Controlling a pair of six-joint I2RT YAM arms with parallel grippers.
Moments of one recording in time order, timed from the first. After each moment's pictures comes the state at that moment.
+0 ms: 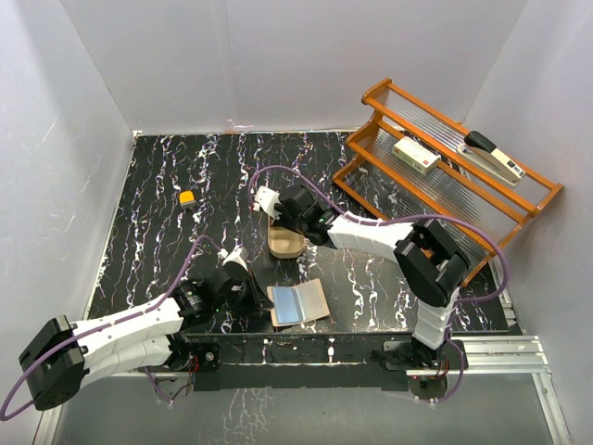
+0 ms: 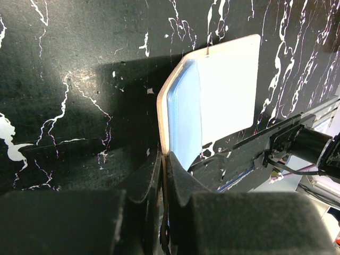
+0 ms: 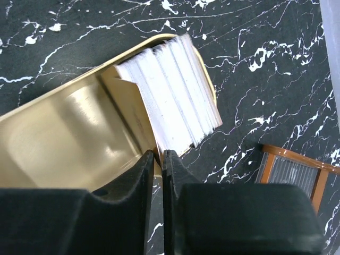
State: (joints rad) left arm -0.94 0.91 0.33 -0.23 0.00 -1.11; right arm 0.82 1.83 1.21 -0.06 0.21 -0.53
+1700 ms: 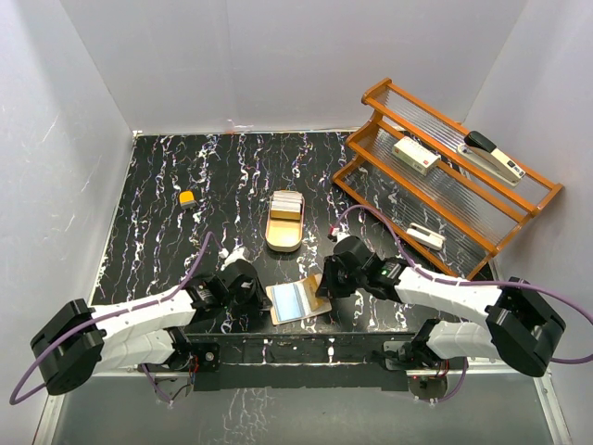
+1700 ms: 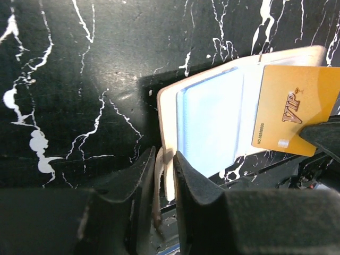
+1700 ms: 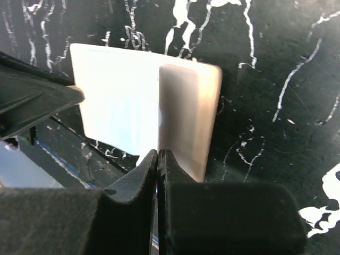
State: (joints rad) left arm -0.94 1.06 0.37 -0.24 -0.08 -1.12; right arm 0.85 1.20 0.58 -0.21 -0.17 0.74
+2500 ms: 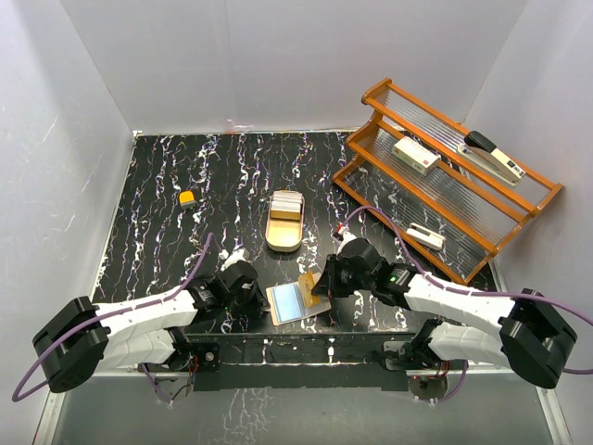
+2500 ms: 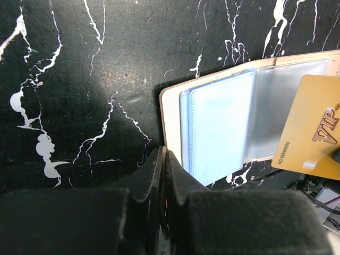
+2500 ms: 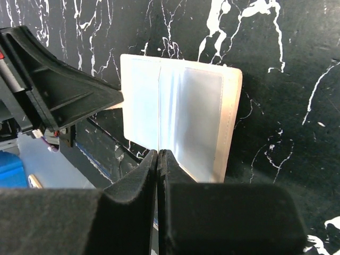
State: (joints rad) left arm -0.94 1.07 0.36 -0.23 -0.09 -1.12; right arm 0.85 1.11 0.50 -0.11 -0.18 0.83
